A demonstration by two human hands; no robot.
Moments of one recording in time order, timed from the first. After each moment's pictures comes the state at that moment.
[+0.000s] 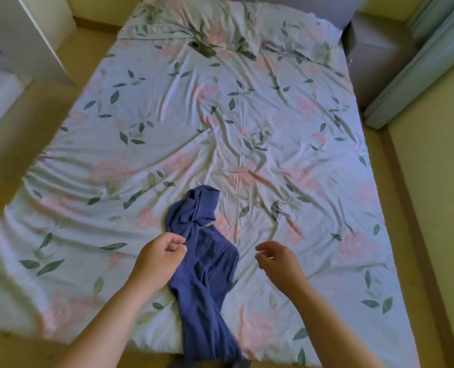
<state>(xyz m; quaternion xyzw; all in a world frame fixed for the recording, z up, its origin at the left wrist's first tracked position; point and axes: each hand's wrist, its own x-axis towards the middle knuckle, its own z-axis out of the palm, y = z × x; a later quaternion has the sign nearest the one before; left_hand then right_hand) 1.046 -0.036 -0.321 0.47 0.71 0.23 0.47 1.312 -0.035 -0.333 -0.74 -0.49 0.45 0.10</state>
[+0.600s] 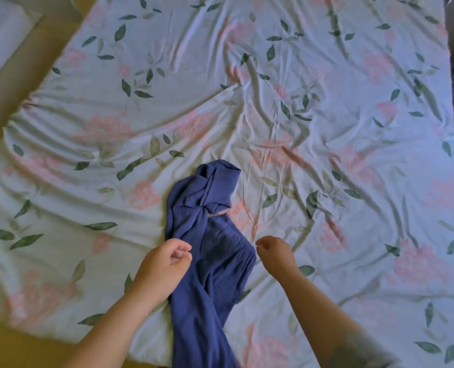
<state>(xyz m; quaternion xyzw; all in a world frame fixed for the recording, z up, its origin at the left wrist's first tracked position) 1.061 -0.012 -0.475 0.43 0.75 0.16 0.47 1.309 0.053 -0.544 -0.72 -0.52 0.45 -0.06</state>
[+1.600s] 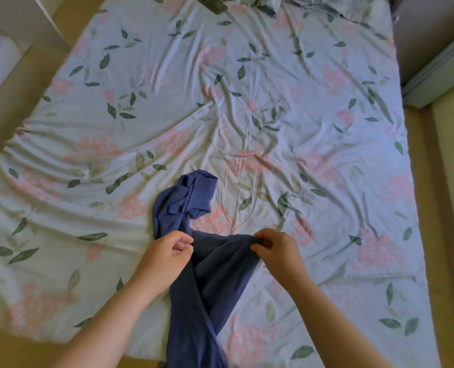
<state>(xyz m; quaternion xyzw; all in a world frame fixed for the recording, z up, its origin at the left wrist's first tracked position) 1.105 0.002 -0.409 0.47 0.72 0.17 0.48 1.354 0.033 -0.426 -0.69 -0.58 0.42 0.10</state>
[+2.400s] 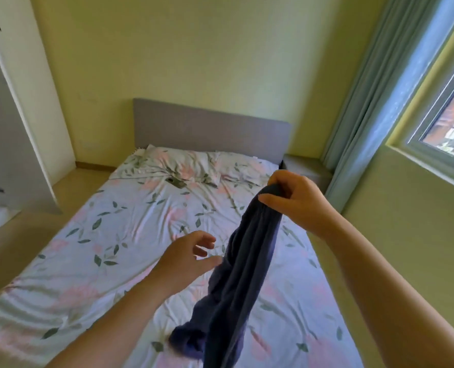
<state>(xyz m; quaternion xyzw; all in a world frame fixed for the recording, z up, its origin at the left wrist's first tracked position) 1.153 0.048 -0.083 0.68 0.52 0.33 0.39 1.389 0.059 0.046 -0.55 -0.75 0.13 0.33</state>
